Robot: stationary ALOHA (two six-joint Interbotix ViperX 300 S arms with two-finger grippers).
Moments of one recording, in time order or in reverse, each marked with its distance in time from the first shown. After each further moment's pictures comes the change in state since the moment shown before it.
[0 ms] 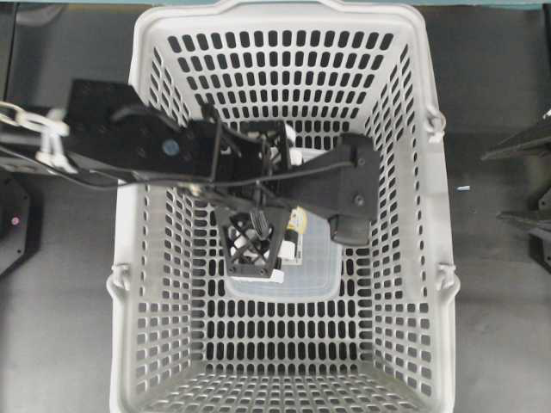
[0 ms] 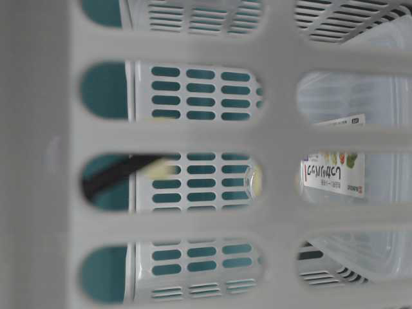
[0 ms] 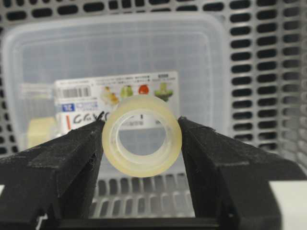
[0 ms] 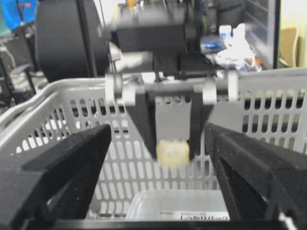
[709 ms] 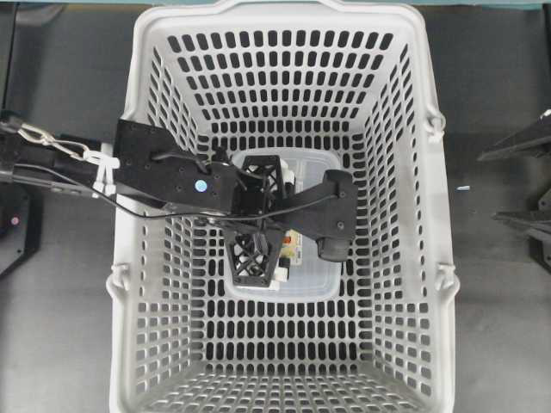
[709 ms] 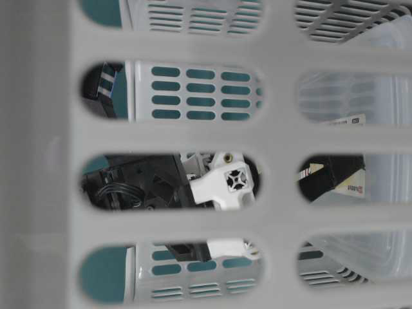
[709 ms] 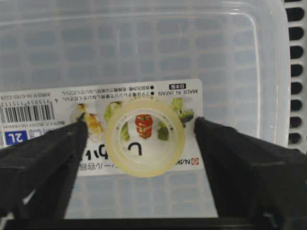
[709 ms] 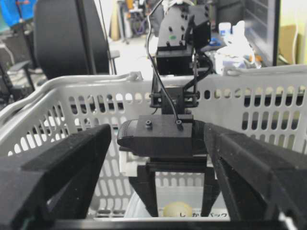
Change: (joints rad) left arm 0.012 0.080 0.331 0.000 -0.380 -0.008; right arm -0.002 0.018 -0.002 0.002 0.000 -0.003
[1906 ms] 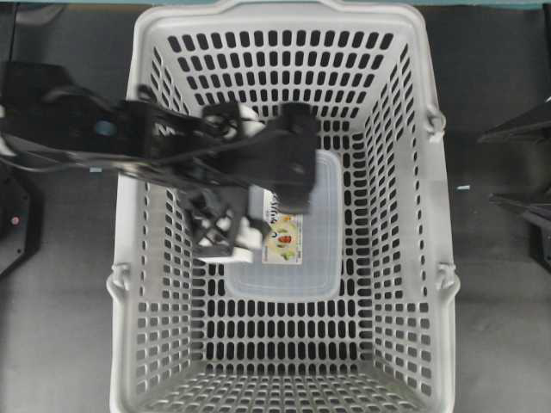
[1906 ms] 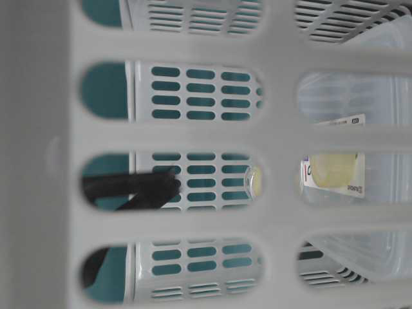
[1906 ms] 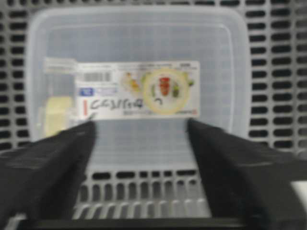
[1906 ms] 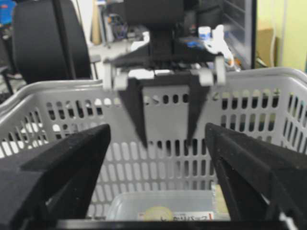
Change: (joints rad) left arm 0.029 -0.216 -0.043 0.000 0.120 -0.012; right arm -0.051 0.002 0.000 0.000 -0.014 -0.006
